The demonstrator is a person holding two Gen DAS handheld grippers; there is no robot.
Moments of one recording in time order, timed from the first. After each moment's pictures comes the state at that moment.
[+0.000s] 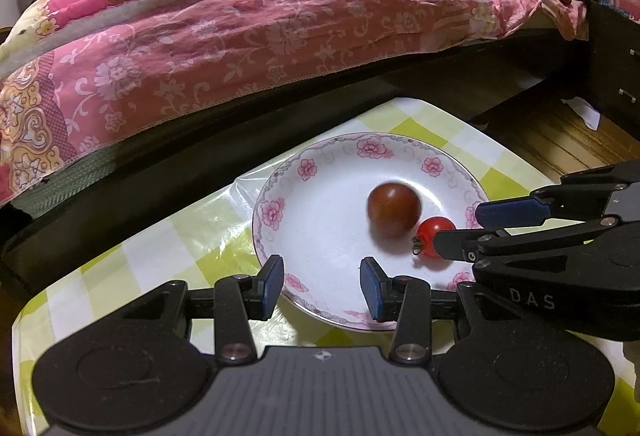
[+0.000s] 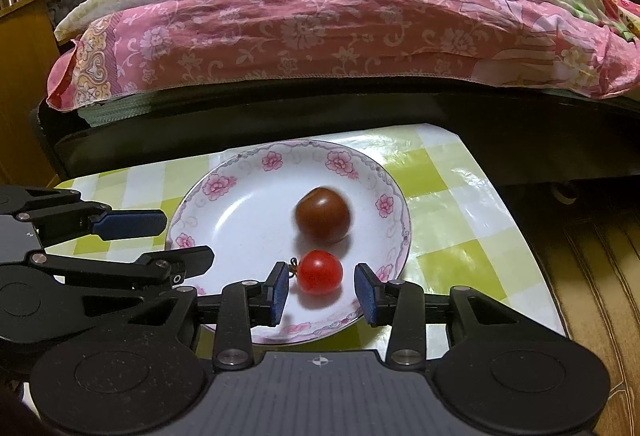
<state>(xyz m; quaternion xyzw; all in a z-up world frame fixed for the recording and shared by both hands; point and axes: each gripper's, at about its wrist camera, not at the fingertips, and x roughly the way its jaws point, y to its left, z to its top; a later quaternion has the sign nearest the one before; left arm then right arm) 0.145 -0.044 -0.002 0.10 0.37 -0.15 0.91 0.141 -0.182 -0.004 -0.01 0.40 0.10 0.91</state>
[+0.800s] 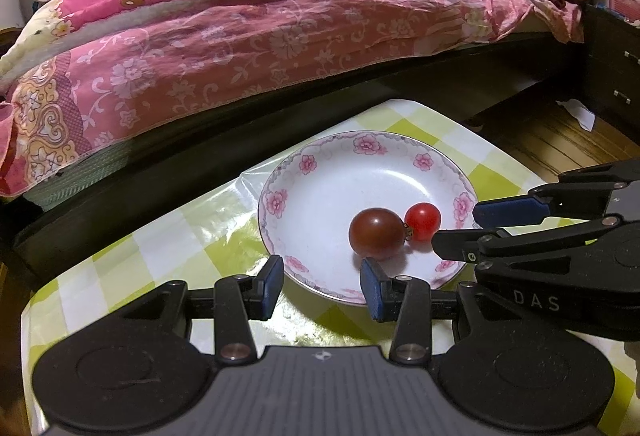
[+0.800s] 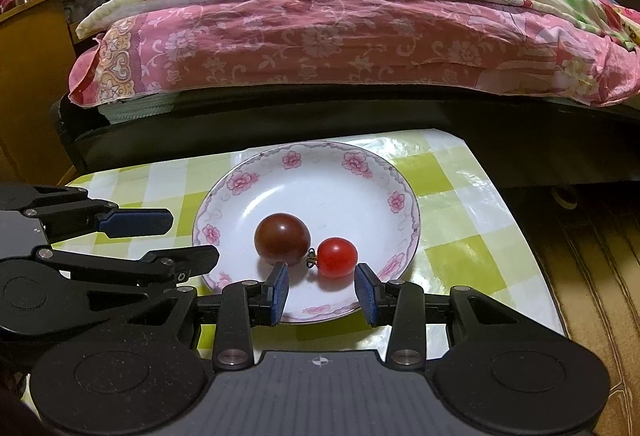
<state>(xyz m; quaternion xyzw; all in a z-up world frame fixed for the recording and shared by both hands) 0.126 -0.038 0.003 0.09 0.37 -0.15 0.91 0.119 -0.173 0.008 -0.02 0.39 0.11 0.91</state>
